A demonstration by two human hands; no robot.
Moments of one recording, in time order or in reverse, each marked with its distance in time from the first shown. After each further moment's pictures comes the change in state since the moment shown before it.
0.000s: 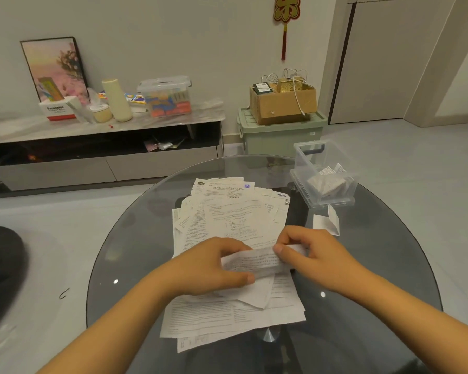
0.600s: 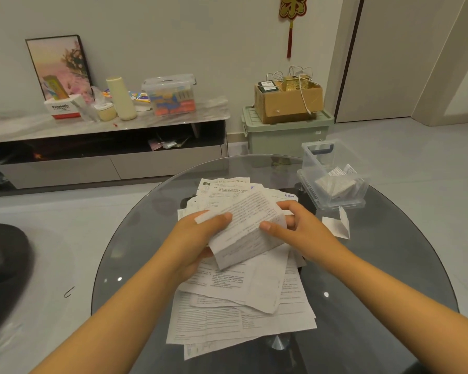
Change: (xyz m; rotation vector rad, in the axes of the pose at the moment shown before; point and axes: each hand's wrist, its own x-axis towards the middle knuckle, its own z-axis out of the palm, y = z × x) left_hand 0.017 -0.008 -0.017 -0.961 0.457 -0.232; right_hand 0.048 0.006 0.014 0.344 0.045 0.255
